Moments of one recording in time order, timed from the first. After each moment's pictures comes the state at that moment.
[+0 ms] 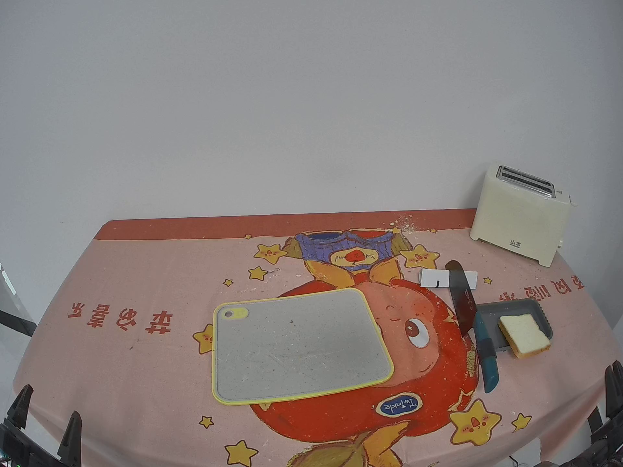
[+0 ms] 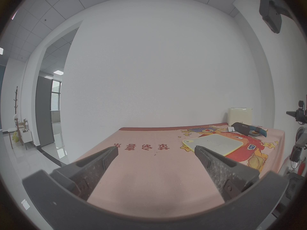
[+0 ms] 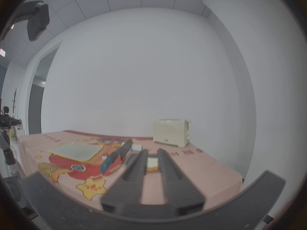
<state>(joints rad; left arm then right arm) -0.01 0.02 -0.02 -0.01 -0.01 0.00 0.00 0.02 -0.02 -0.01 -0.01 -0.01</state>
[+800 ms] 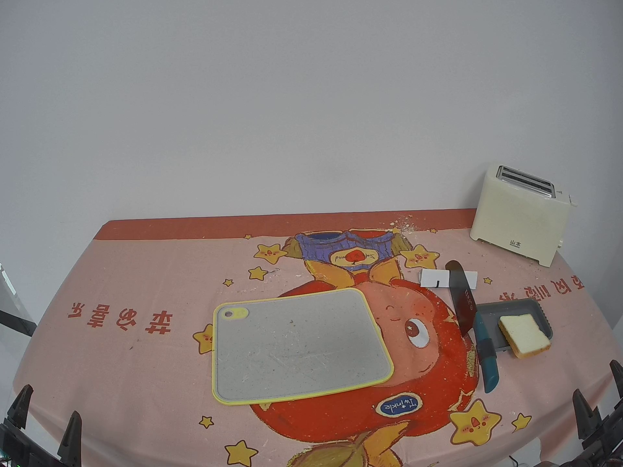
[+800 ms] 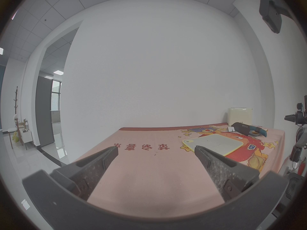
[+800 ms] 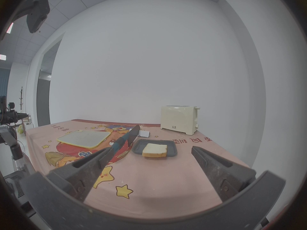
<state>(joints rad) -0.01 0.02 -0.02 -0.01 -0.01 0.00 0.07 0.10 -0.03 -0.01 0.01 -0.01</state>
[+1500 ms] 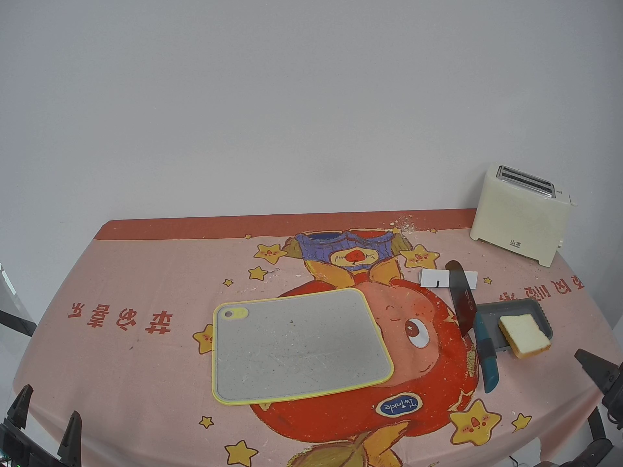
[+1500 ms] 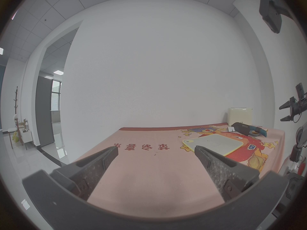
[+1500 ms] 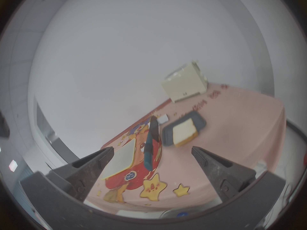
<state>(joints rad) -0.01 0.02 -0.02 -0.01 -0.01 0.00 0.12 0.55 -0.19 -0.01 0.13 0.75</state>
